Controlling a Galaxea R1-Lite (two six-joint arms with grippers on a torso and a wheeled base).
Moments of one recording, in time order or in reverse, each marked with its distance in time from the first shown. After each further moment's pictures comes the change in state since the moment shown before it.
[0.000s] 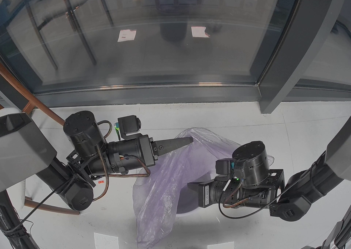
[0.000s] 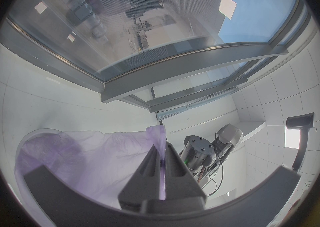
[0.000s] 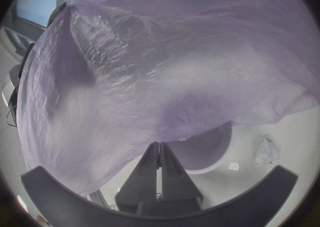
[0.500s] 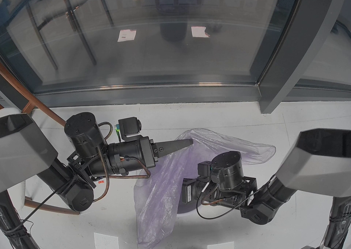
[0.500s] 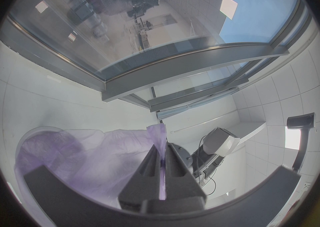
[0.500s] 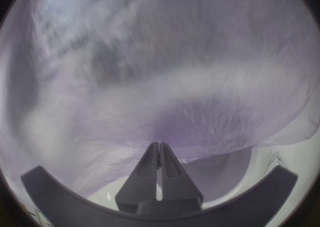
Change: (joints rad) left arm 0.000 0.010 0.005 0.000 0.001 0.000; right arm -0.020 0.284 -0.114 -0.239 -0.030 -0.089
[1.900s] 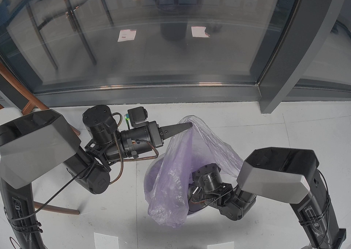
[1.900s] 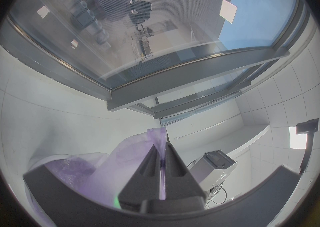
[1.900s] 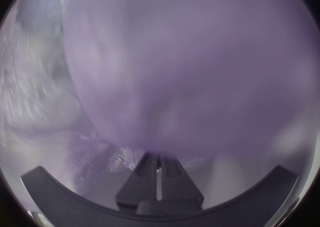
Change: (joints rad) left arm 0.059 0.180 -0.245 -0.007 0.005 -0.041; right arm -0.073 0.323 -0.241 0.072 -0.088 -0.021
